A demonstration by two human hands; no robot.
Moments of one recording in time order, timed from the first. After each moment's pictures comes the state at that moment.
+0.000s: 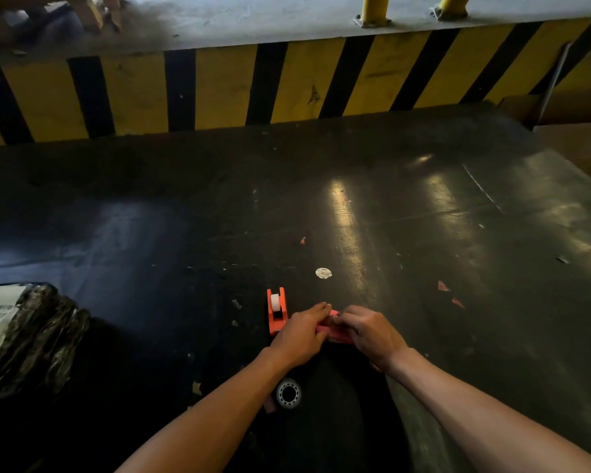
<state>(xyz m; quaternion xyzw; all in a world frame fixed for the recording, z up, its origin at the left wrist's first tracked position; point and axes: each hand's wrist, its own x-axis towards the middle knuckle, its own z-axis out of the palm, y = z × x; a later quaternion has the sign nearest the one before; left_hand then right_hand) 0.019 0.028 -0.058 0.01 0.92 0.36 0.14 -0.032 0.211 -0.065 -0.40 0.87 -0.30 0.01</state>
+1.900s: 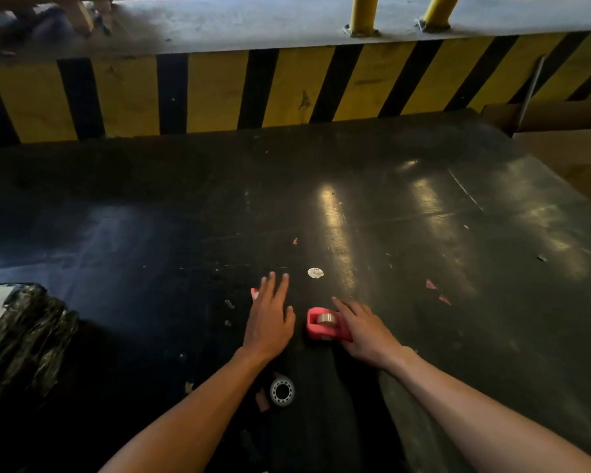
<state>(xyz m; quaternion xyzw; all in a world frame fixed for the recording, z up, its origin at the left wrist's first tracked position) 0.028 0.000 -0.060 -0.09 0.95 0.30 -0.03 -0.028 0.214 -0.065 -0.26 0.93 -0.14 0.20</state>
